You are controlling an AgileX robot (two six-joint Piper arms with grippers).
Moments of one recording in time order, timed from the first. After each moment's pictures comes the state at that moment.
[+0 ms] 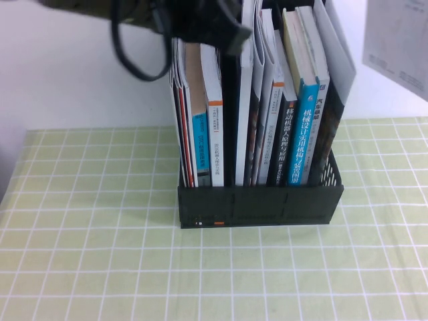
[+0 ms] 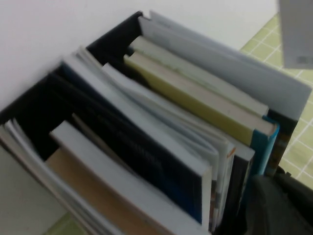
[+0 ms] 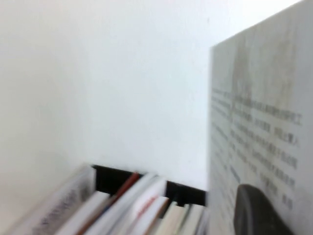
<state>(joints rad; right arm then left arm) 0.34 1.02 -1.12 0.16 0.16 -0.22 -0.56 1.47 -1.71 -0.18 0.83 0.30</state>
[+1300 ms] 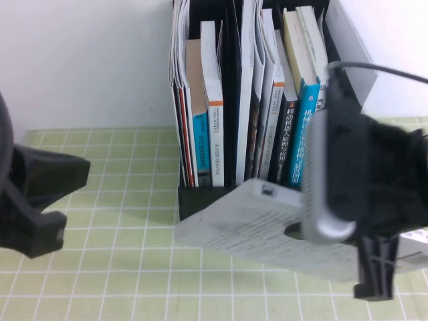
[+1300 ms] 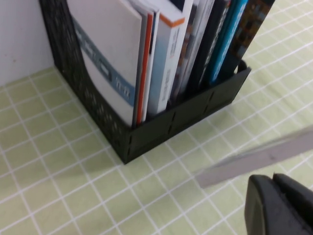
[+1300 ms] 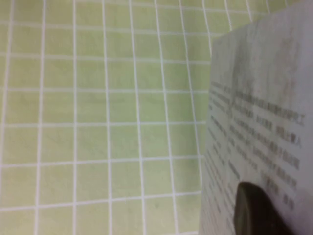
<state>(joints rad) 0.72 1.26 -1.15 0.34 0.89 -0.96 -0.50 0.85 -1.12 -0.16 0.95 0.02</state>
